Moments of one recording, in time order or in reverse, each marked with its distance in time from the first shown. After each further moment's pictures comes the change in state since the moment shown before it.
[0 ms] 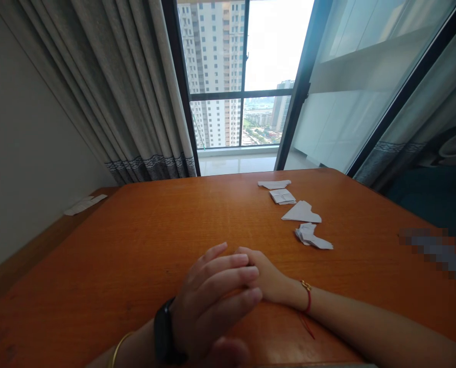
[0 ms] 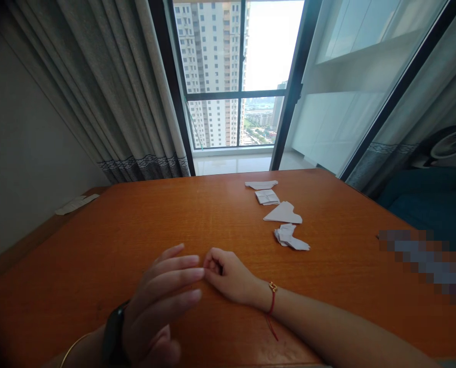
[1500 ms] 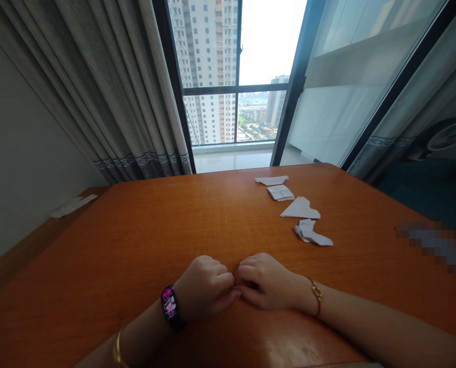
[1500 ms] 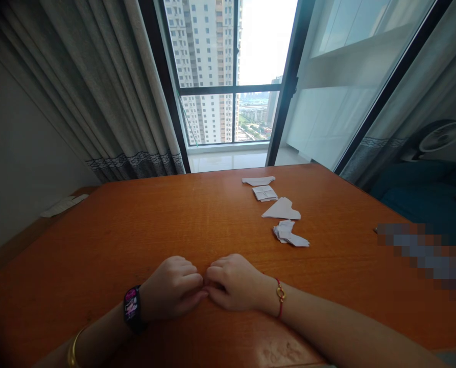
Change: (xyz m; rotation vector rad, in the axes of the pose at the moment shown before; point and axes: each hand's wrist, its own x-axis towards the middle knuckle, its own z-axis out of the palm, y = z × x) left_hand -0.013 -0.043 0.040 0.103 -0.349 -0.119; right_hand -0.010 0.003 -0.014 -0.623 -0.211 -0.356
